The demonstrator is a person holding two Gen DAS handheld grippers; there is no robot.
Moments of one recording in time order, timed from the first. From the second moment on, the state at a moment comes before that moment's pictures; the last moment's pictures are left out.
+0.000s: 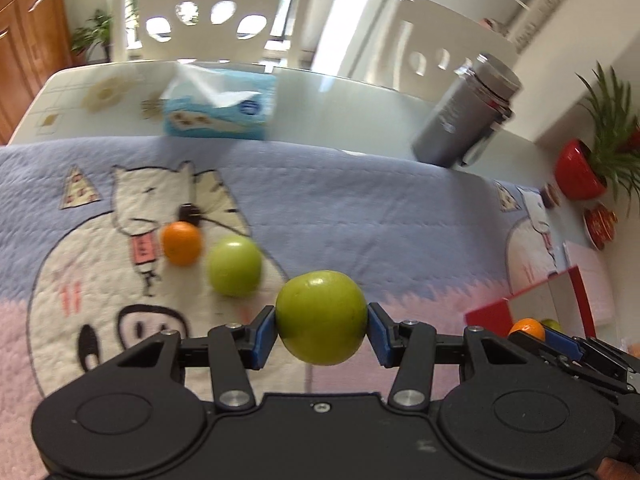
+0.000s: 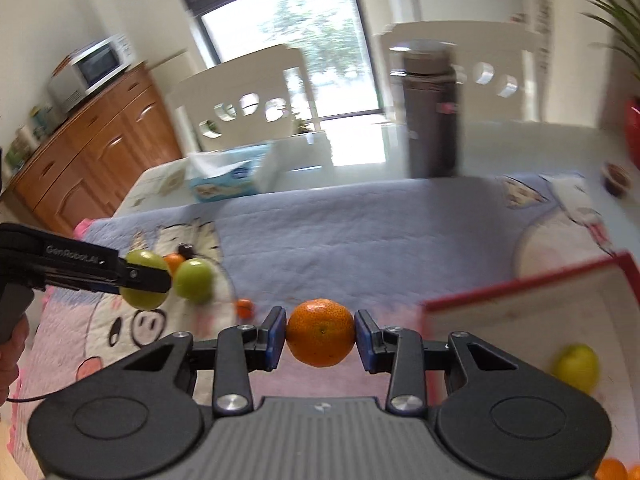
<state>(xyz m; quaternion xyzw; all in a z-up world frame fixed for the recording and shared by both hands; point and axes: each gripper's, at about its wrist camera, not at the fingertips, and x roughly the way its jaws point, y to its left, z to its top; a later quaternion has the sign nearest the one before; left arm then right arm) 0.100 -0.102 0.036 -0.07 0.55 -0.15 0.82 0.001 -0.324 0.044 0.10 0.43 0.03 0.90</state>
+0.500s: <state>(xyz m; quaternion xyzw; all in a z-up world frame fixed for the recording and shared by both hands) 0.092 -0.231 0.045 -0.03 0.55 -0.26 0.80 -0.075 -0.459 0.042 0.17 0.41 -0.12 0.89</state>
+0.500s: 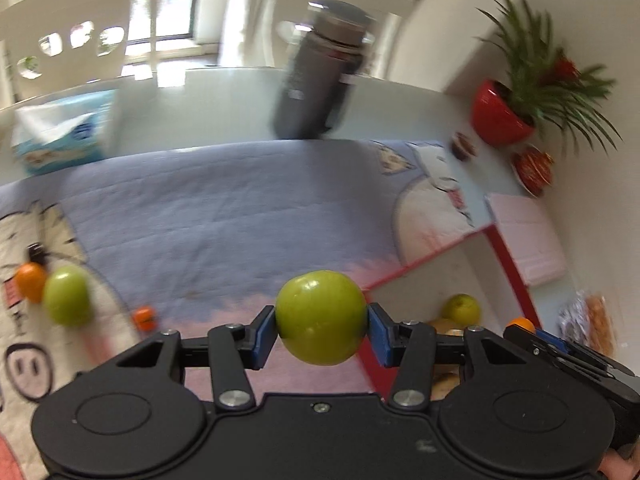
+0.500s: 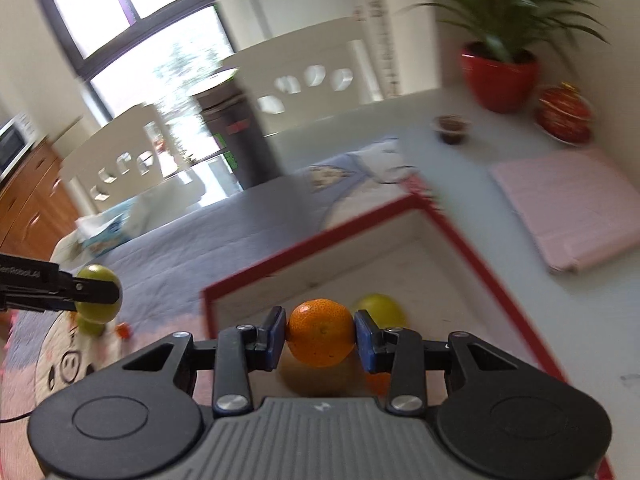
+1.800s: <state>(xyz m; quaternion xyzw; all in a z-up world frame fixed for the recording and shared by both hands) 0.086 -0.370 0.006 0.04 0.56 -0.35 0.75 -0.094 -0.526 0.004 0.19 0.44 -0.16 0.86</state>
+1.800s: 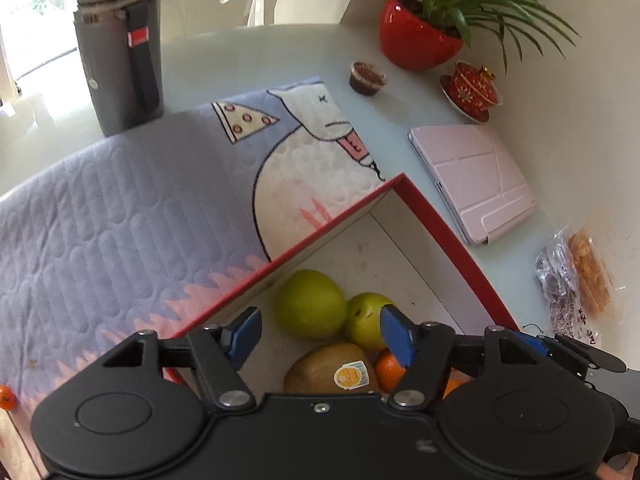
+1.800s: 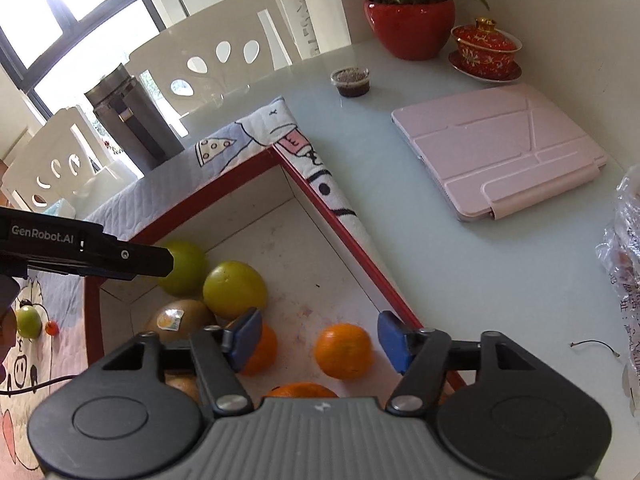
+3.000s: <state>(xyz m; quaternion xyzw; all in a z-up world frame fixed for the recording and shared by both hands) 0.125 -0.186 0.046 -0.02 0.52 -0.23 0.82 -0.007 -0.402 0.052 0.11 0.43 -0.05 0.89</state>
